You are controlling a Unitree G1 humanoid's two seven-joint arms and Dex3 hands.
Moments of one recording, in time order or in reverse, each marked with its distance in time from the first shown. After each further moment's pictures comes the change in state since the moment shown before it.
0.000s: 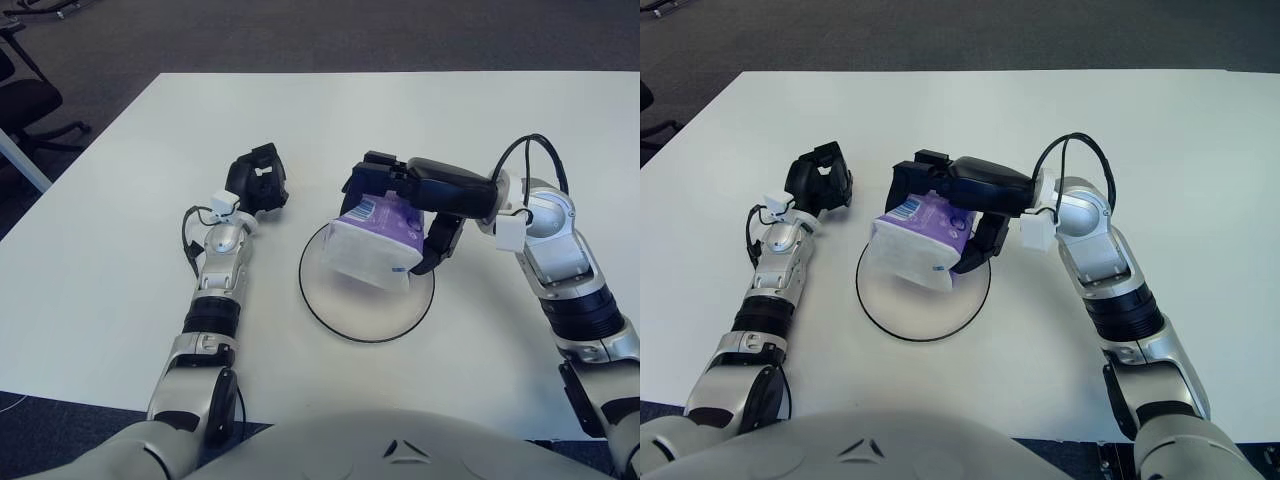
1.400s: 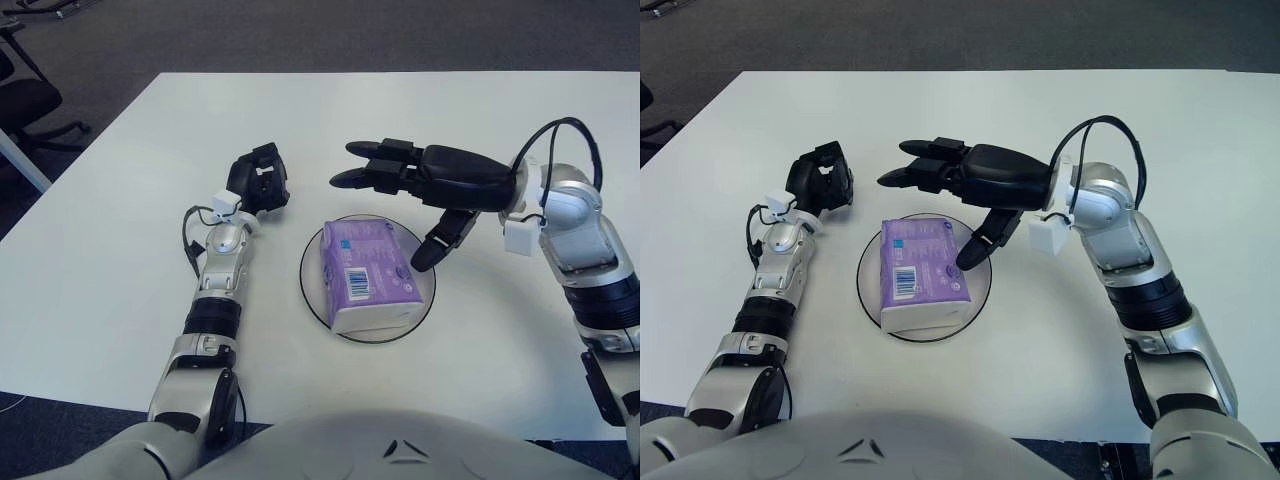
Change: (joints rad) left arm 0.004 -0.003 0.002 -0.011 -0.008 -0.004 0.002; right arm -0.040 -0.101 -0.033 -0.031 -0.103 -0.040 -0.019
